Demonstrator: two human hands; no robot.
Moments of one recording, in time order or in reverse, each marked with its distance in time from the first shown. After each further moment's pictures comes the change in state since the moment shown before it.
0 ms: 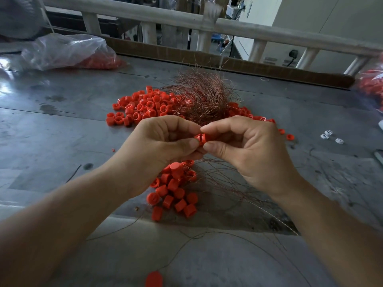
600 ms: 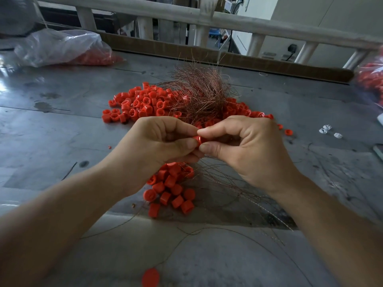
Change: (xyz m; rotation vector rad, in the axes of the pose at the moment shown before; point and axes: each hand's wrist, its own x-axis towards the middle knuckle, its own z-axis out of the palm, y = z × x) left_hand -0.001 -0.002 0.000 0.087 -0.017 -0.014; right_hand -0.002 -0.002 -0.001 -0.151 0.018 -0.027
